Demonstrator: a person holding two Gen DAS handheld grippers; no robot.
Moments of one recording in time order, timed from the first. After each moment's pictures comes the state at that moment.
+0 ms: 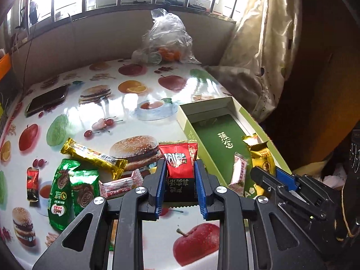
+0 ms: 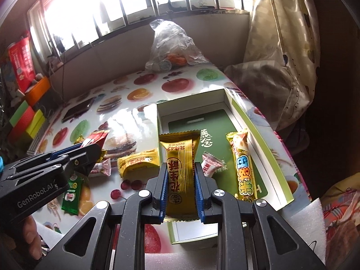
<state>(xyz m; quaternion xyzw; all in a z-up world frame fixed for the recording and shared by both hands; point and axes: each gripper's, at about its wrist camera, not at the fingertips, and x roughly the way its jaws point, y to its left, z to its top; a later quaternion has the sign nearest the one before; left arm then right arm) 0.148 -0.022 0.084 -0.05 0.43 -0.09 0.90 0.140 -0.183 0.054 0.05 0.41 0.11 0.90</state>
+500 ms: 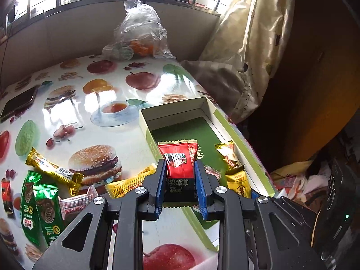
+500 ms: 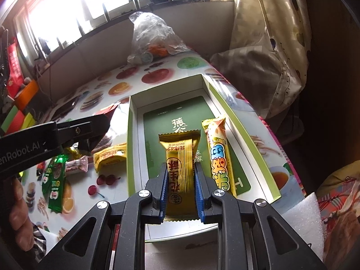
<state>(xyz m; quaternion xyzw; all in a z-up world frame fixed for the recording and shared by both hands) 0.183 -0.064 0.076 -0.07 0.45 -0.14 0.88 0.151 -0.214 0.030 0.06 0.44 0.09 0.89</state>
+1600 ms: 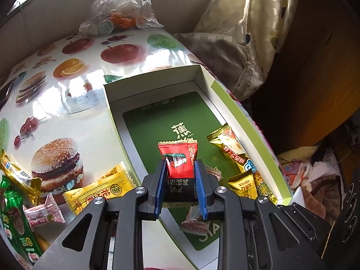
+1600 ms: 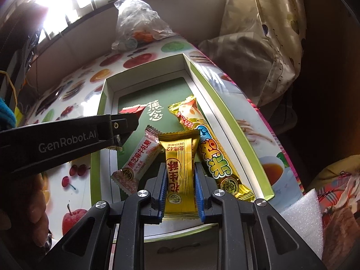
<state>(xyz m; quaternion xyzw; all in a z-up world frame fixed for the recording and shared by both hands) 0.218 -0.107 0.023 -0.05 0.51 -0.15 0.85 0.162 -0.226 0.001 0.05 0.46 0.06 0.88</state>
